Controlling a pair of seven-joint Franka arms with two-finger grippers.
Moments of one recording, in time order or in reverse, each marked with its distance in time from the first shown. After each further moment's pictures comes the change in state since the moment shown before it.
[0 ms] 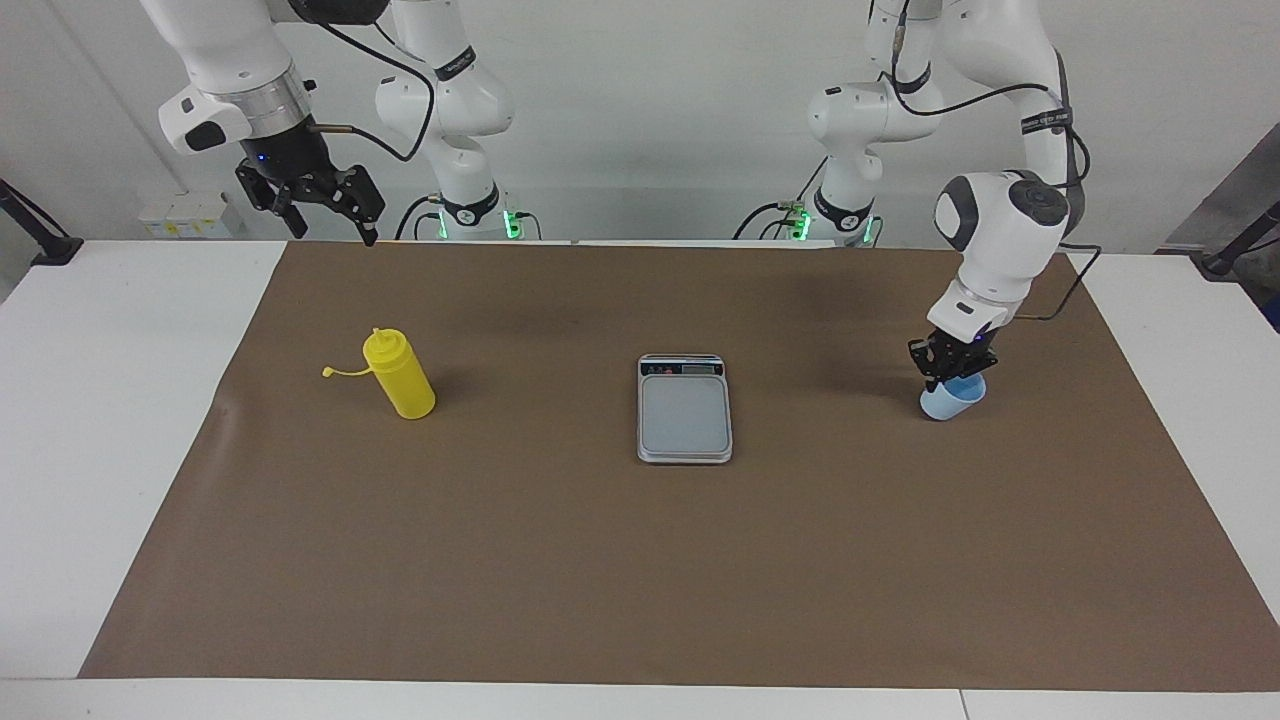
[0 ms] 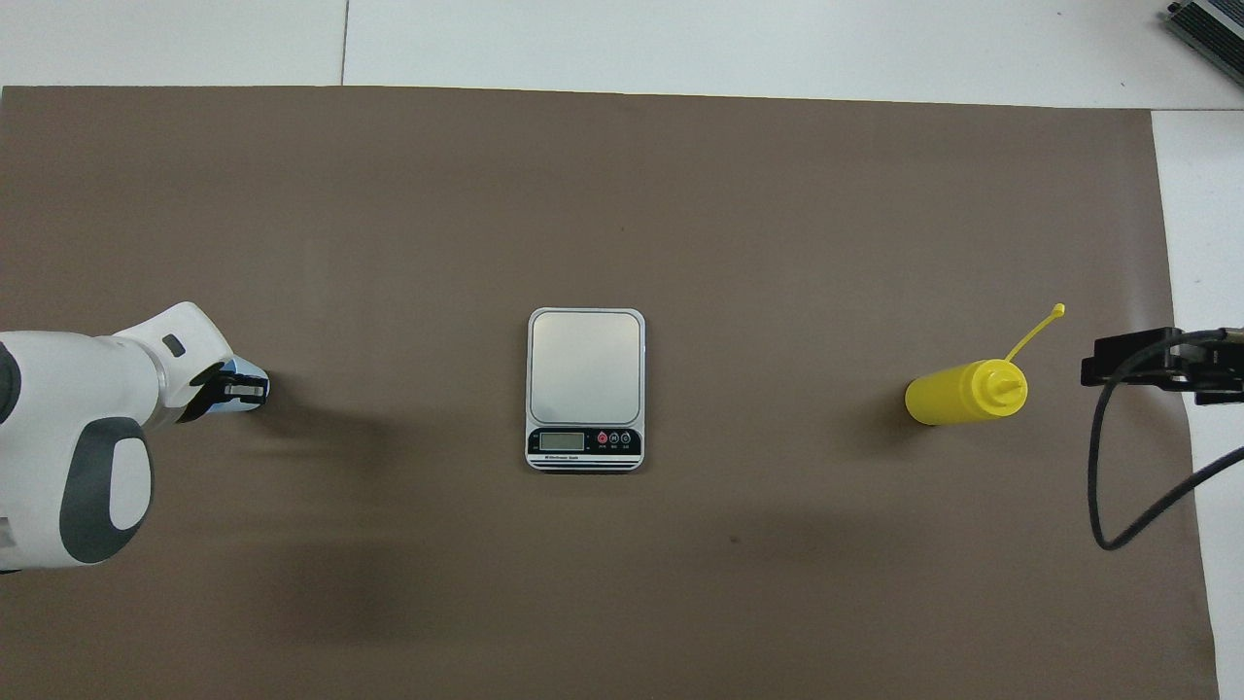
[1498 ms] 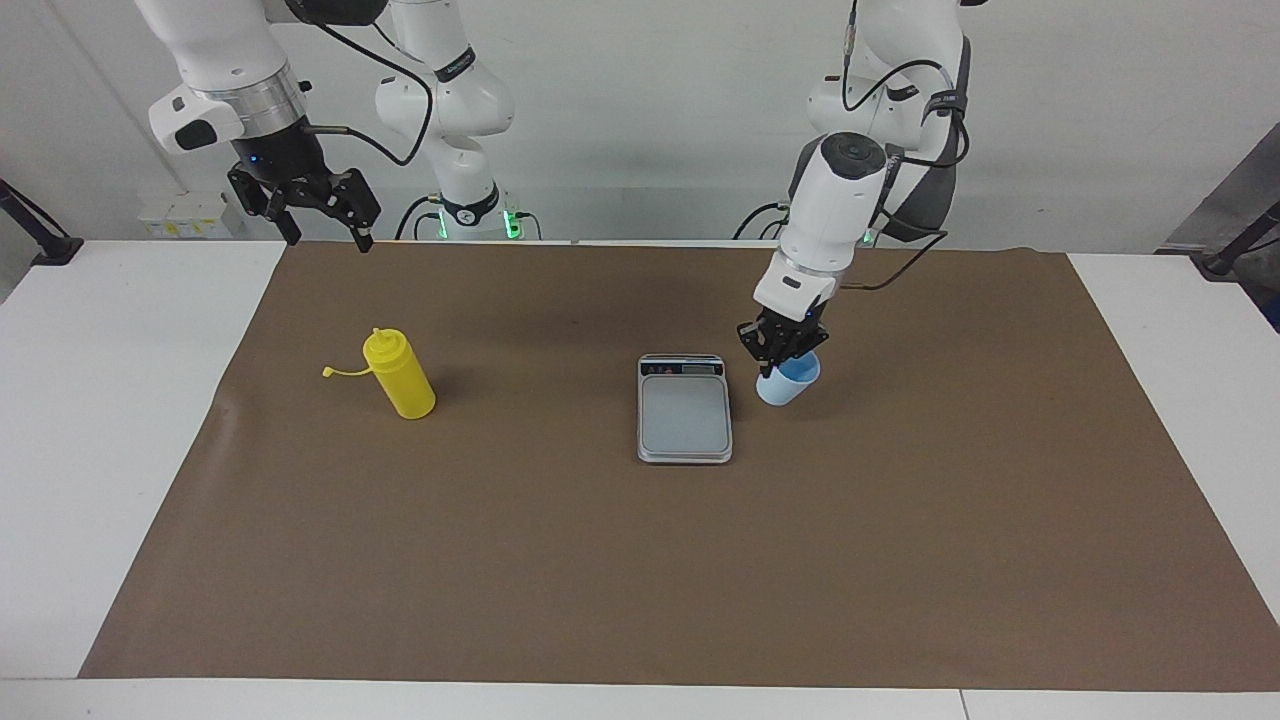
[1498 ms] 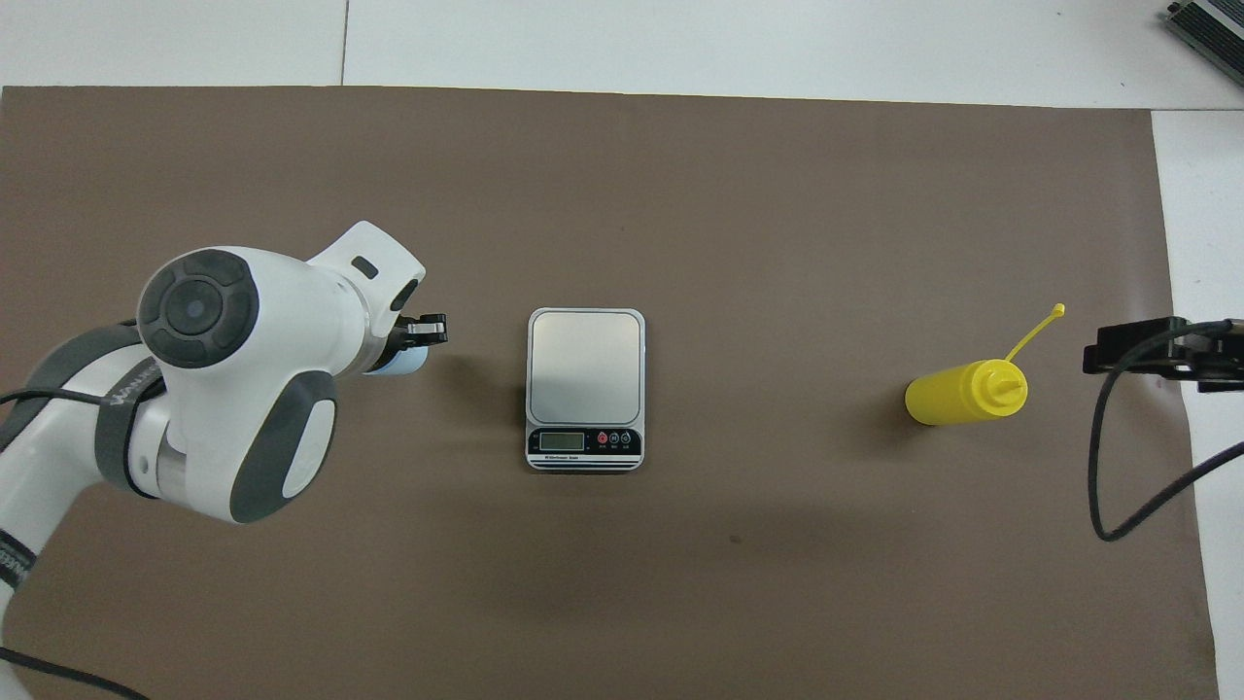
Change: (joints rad) left arm -0.475 0.107 -0.011 0.330 -0.033 -0.177 -0.758; right arm 0.000 0.034 0.002 0.048 0.000 0.027 0.000
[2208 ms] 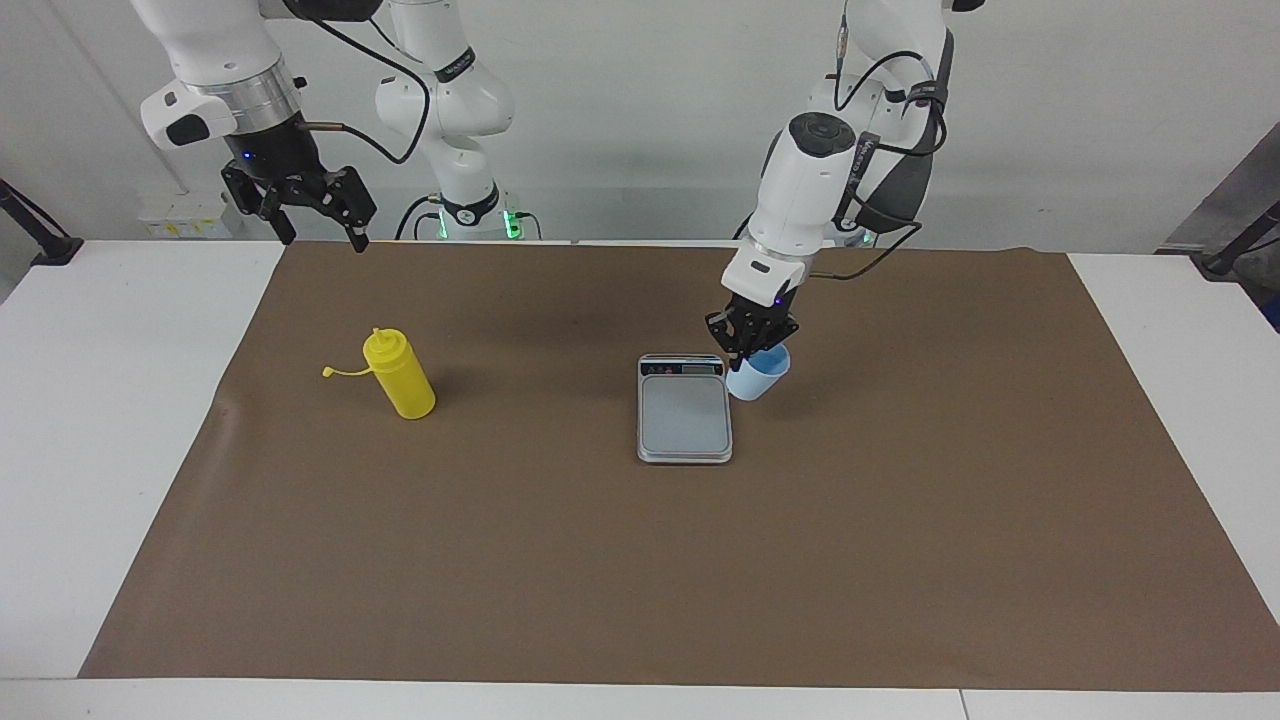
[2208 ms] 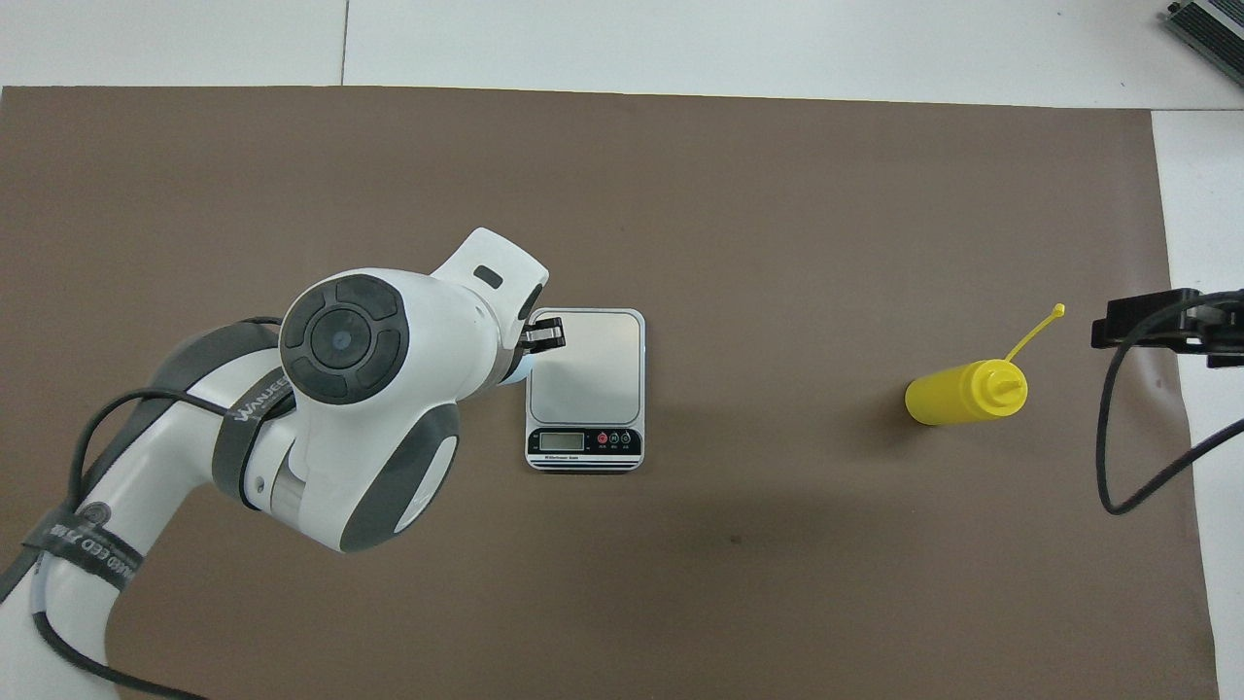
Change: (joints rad) left arm -0.050 0.058 0.001 0.129 -0.001 -0.044 -0.058; right arm -0.001 0.018 -0.002 0.034 0.000 0.000 0.000
